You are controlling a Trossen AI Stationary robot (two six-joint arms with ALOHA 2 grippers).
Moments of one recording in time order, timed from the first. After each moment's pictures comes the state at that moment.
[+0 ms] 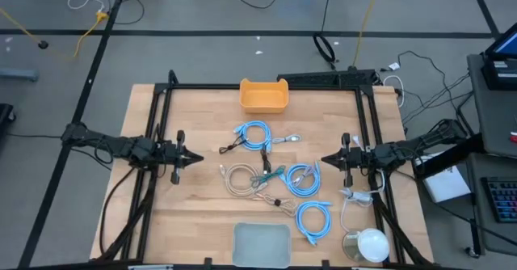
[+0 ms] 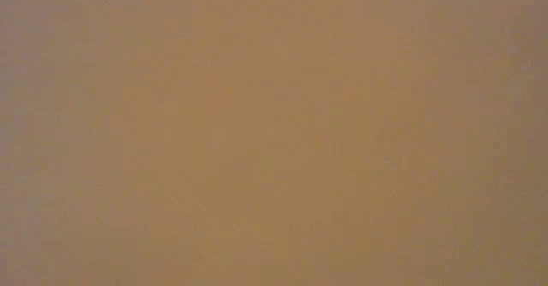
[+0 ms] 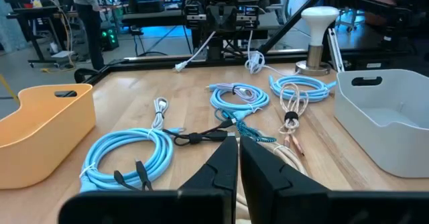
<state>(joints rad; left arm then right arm) -0.26 0.14 0.04 -0.02 -0.23 0.02 0.37 0.20 0.02 0.10 0.39 0.01</state>
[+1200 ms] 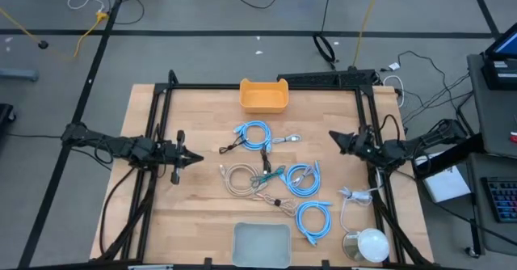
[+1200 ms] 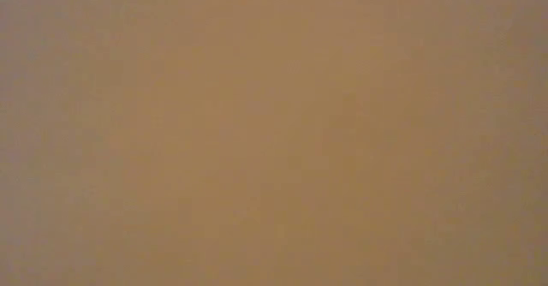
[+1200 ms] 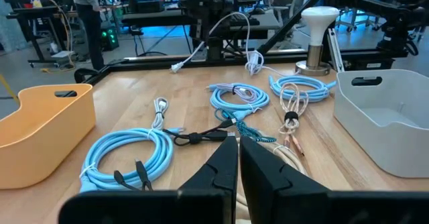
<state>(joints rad) -0.26 0.14 0.04 -0.02 -0.23 0.02 0.37 0.20 0.02 0.34 0.89 1.29</state>
